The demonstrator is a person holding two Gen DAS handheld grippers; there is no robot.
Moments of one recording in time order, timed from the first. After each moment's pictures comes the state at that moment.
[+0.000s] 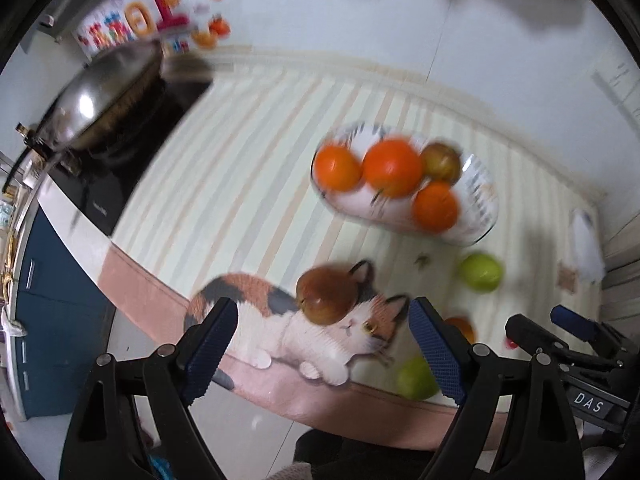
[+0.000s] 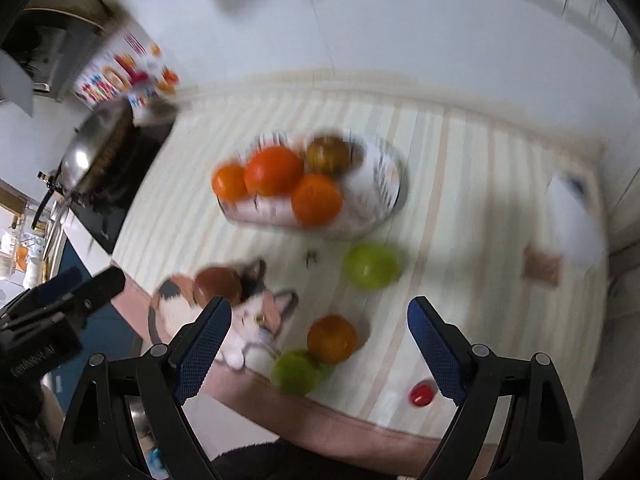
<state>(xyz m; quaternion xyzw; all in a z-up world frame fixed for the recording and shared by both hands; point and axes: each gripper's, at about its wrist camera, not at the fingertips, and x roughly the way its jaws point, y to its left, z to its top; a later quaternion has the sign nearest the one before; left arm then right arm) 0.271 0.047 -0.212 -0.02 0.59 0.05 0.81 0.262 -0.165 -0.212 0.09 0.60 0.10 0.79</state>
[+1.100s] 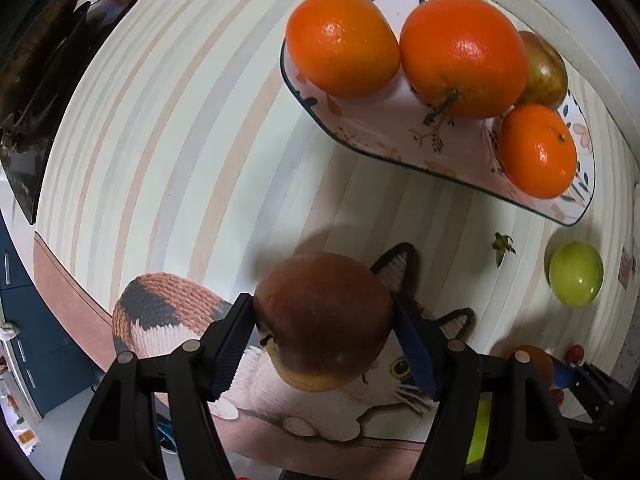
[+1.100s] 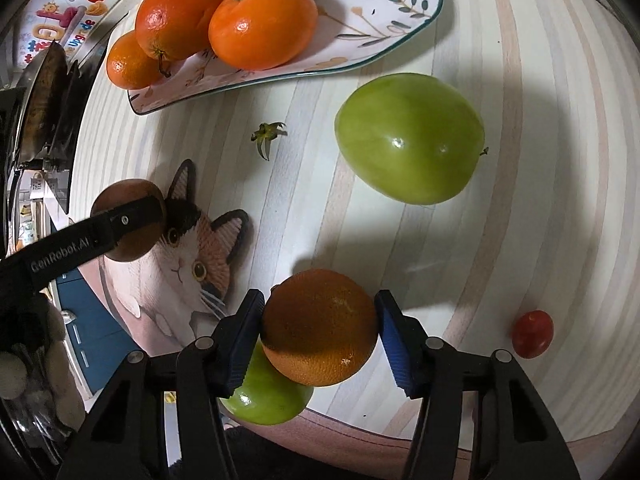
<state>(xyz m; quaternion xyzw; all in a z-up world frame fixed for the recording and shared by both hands) 0.333 0.048 -0.352 -0.02 0.70 0.03 0.71 0.282 -0.138 -0.377 0.11 0.73 0.10 0.66</state>
